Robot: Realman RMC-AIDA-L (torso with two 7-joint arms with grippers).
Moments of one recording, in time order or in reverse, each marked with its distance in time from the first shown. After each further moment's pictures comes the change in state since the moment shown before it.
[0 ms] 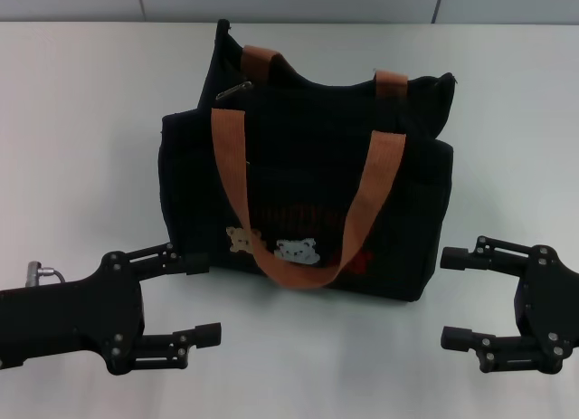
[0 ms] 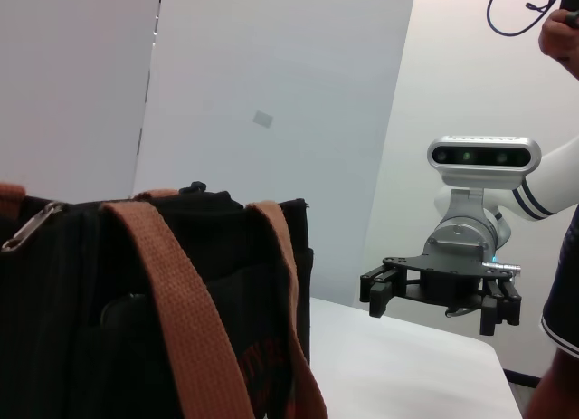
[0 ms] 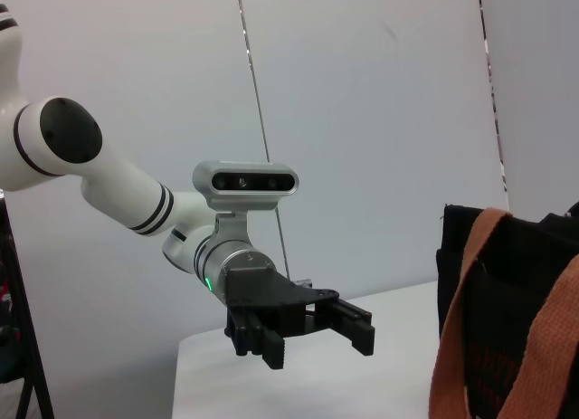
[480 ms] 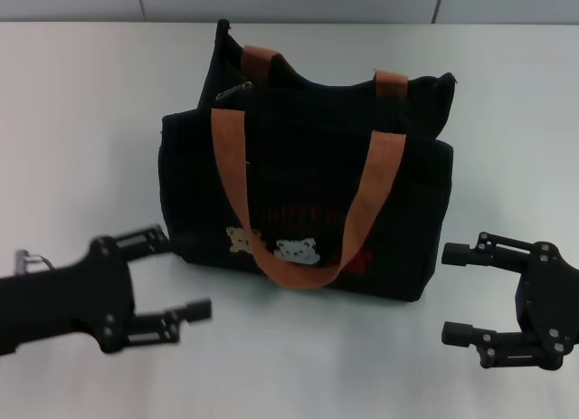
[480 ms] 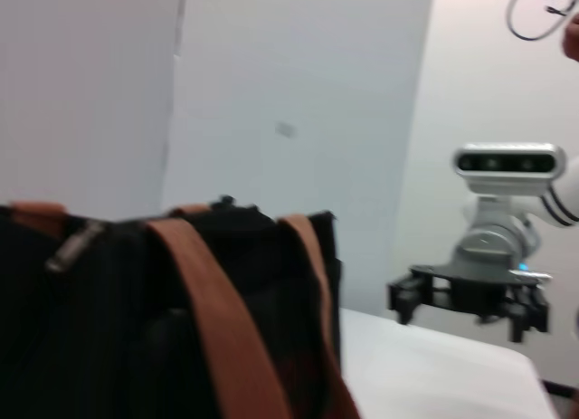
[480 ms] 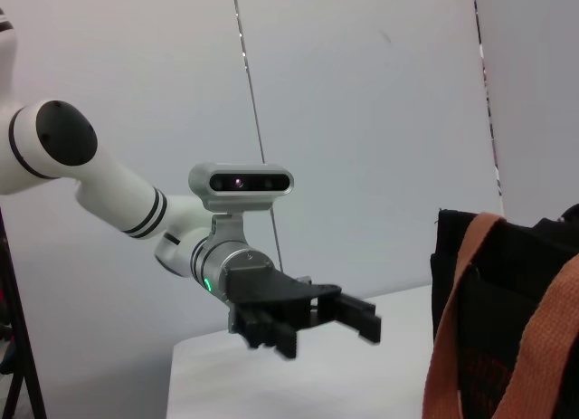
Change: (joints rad) left arm 0.003 0.003 -0.026 0.002 -0.016 -0.011 0.010; right arm 0.000 0.000 0.008 0.000 0.003 0.001 -0.001
